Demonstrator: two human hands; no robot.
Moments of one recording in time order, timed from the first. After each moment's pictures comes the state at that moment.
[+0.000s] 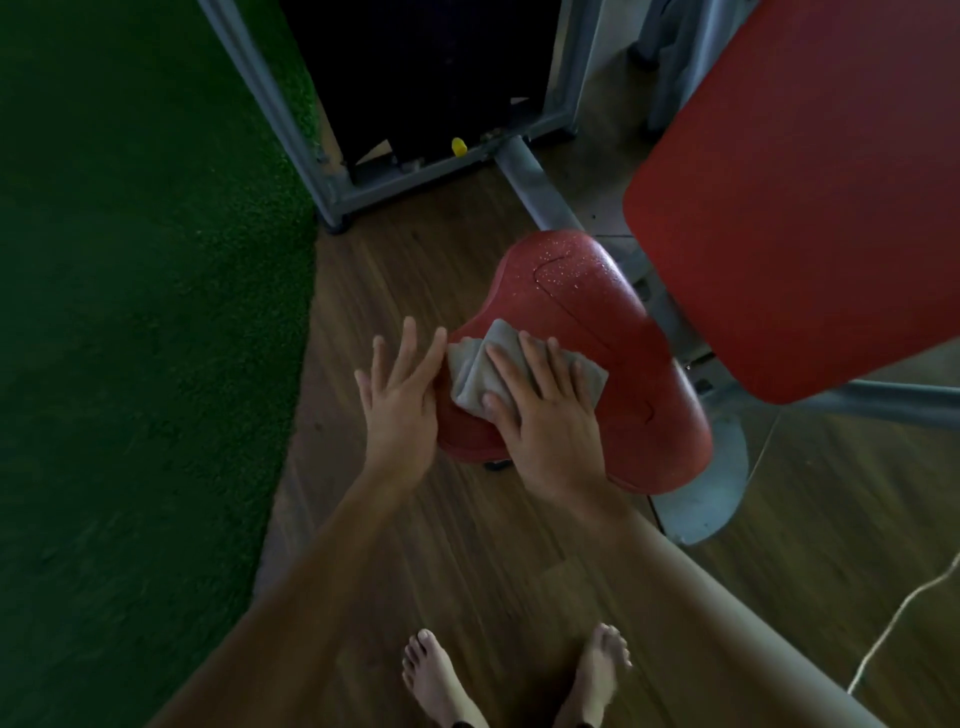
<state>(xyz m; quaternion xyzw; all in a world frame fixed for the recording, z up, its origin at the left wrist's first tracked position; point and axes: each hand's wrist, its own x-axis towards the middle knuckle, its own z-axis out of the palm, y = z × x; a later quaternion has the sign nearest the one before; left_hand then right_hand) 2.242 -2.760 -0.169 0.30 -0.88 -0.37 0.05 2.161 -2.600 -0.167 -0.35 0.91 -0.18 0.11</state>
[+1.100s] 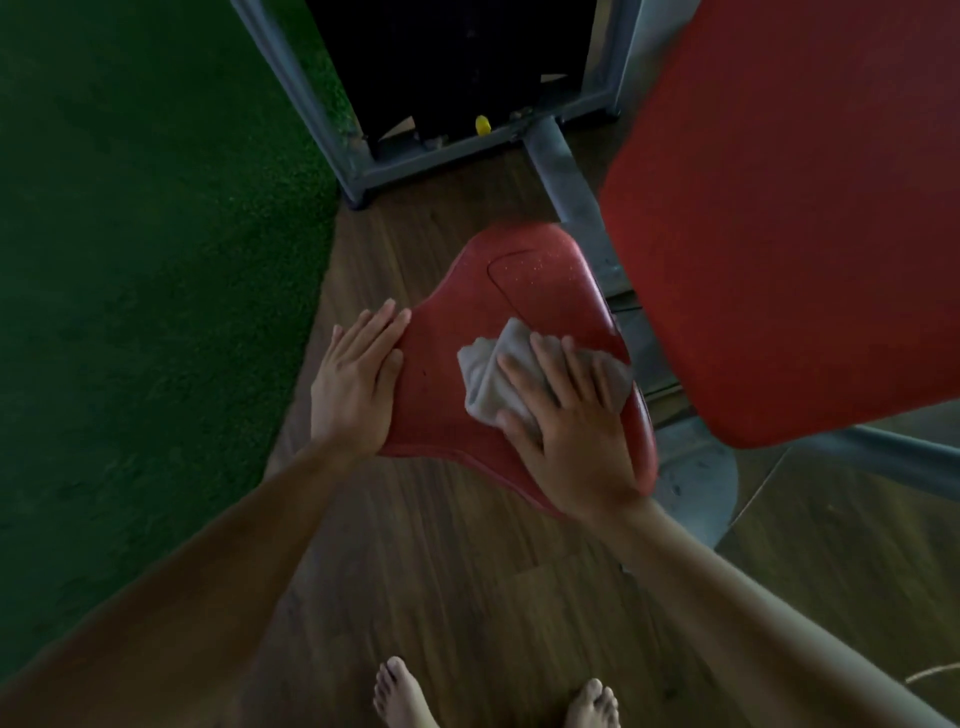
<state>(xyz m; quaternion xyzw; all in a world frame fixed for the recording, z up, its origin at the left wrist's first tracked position) 2.212 -2.744 -0.181 0.29 -0.92 -0.23 0.10 2.087 -2.518 -0.189 -0.45 0.87 -0.19 0.08</state>
